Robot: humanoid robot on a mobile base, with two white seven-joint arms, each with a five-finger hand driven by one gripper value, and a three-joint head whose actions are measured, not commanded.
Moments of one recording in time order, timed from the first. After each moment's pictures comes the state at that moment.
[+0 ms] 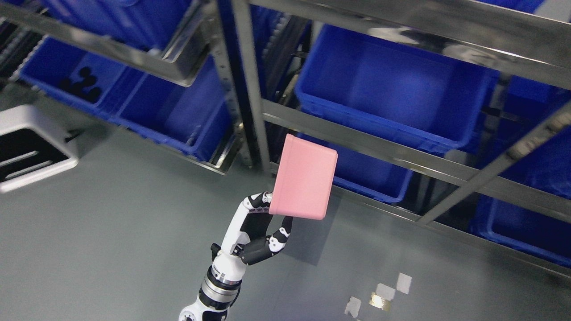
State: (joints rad) left arm 0.07 0.00 -0.36 -1.52 0.49 -0.73 -0.62; right arm 0.00 0.00 -0.05 0.00 0.00 -0.05 0.00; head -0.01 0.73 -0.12
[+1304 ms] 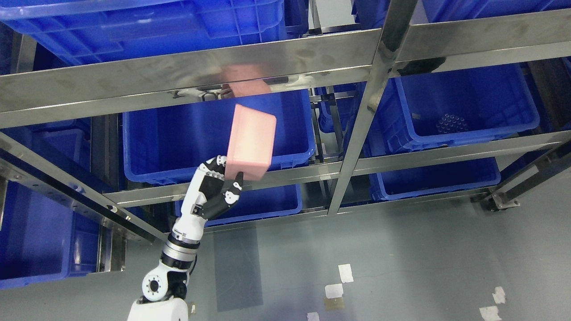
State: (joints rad) left arm -0.13 0.00 -0.05 -1.29 0.38 -0.63 -0.62; right arm 0.00 0.00 -0.05 0.00 0.00 -0.05 0.00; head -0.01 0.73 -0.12
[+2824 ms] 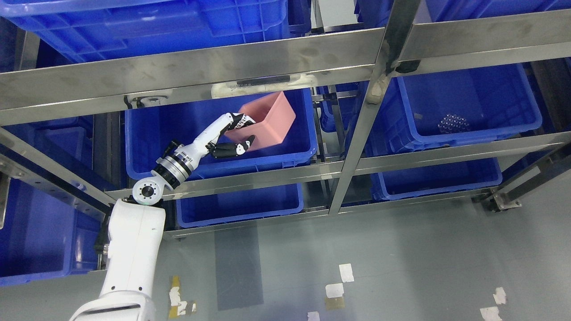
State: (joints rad) left arm -0.66 0.04 0.06 -0.74 -0.37 -0.62 -0.65; right arm 0.00 0.00 -0.05 0.00 0.00 -0.05 0.00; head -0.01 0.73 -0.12
